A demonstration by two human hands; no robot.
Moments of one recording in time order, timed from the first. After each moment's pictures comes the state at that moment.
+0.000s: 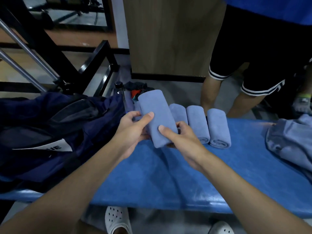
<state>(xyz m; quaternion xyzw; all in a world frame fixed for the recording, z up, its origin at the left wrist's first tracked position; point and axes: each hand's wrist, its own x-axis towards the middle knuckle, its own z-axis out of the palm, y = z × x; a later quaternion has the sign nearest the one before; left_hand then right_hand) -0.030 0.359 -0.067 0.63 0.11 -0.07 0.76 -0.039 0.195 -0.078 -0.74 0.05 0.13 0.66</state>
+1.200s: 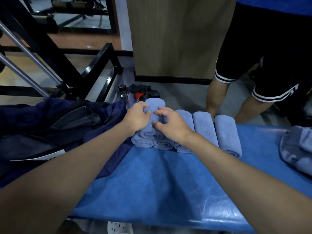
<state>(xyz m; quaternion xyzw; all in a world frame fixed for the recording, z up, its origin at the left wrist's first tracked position) 0.071 0.377 -0.086 0.91 0.06 -0.01 0.41 0.053 0.225 -0.085 -0.89 -0.15 0.05 0.42</state>
